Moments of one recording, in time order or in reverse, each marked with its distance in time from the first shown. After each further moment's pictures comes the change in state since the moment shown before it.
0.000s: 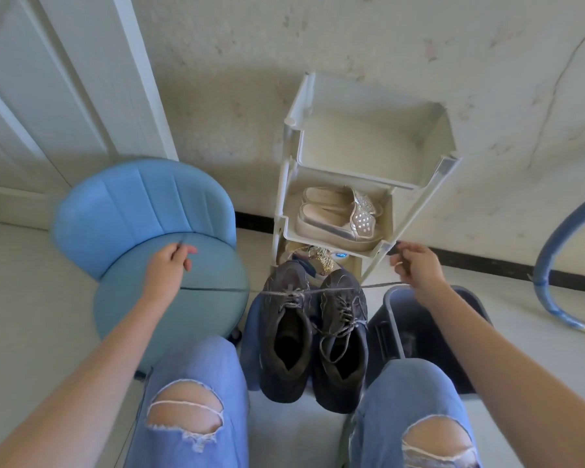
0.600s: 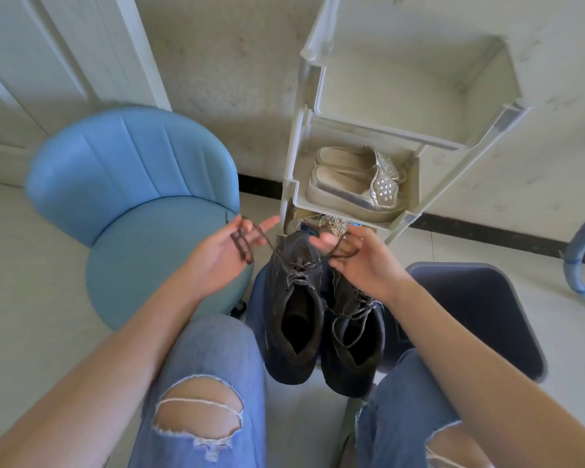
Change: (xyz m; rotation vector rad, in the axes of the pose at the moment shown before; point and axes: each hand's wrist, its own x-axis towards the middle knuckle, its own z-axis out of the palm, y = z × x) left_hand -0.016 0.016 0.060 -0.975 -0.753 -0.382; right_hand -0.033 0.036 0.084 0.364 -0.832 0.227
